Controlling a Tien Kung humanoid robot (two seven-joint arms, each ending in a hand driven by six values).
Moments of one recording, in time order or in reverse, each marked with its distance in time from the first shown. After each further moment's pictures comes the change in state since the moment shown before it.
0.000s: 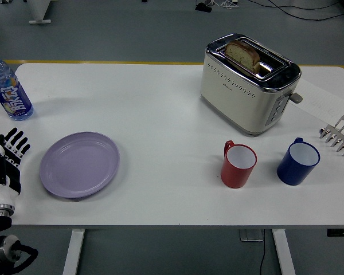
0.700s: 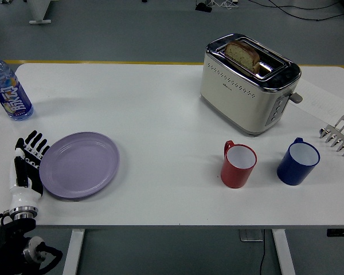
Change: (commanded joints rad) left arm -0.010 -0.082 0.064 -0.005 -0.041 0.038 -0.059; right arm 0.005 0.002 -0.005 0.000 -0.001 0.002 0.000
